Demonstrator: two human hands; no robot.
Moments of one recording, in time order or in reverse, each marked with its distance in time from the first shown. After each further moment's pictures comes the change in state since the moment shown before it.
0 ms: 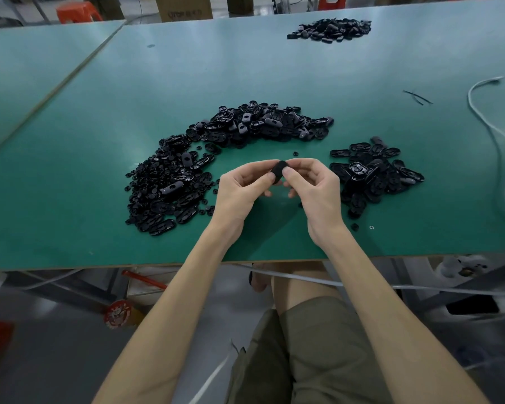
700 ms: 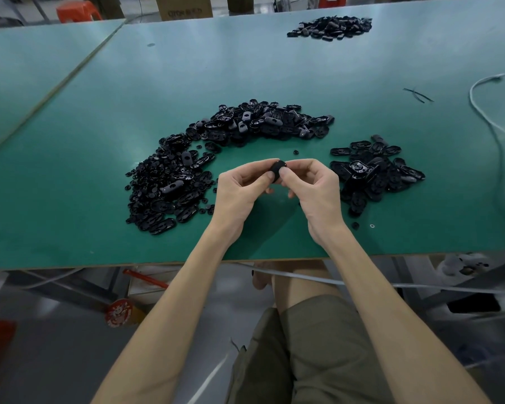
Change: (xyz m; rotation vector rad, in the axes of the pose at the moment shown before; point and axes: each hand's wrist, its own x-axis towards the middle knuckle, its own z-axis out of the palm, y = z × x) left_hand 0.000 -0.004 0.001 0.016 0.044 0.052; right_hand -0.003 -0.003 0.001 -0.008 -0.008 0.012
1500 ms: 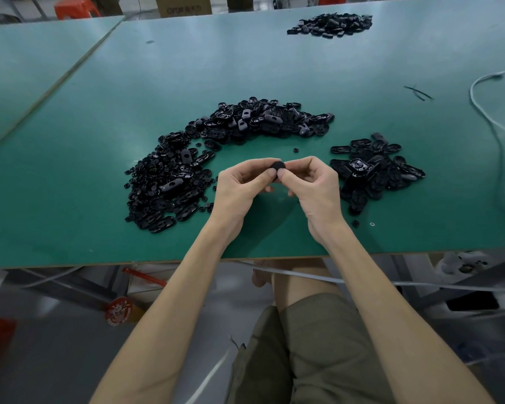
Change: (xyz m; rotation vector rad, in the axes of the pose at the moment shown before) left_hand 0.000 0.003 -0.001 -0.021 -0.016 -0.052; right_hand 0.002 0.002 0.000 -0.032 -0.012 0.000
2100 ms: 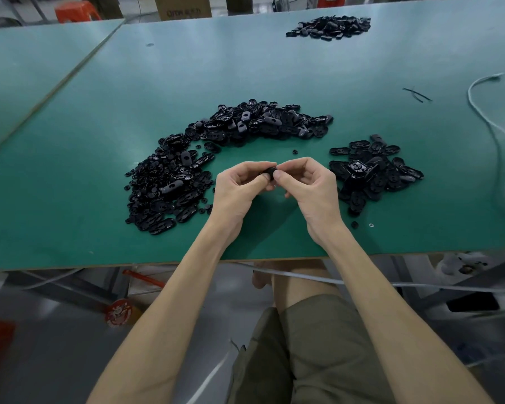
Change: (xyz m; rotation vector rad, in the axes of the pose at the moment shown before) left_hand -0.001 0.000 -0.001 0.001 0.054 -0.033; right_hand -0.002 -0.001 -0.001 0.024 -0.064 -0.033
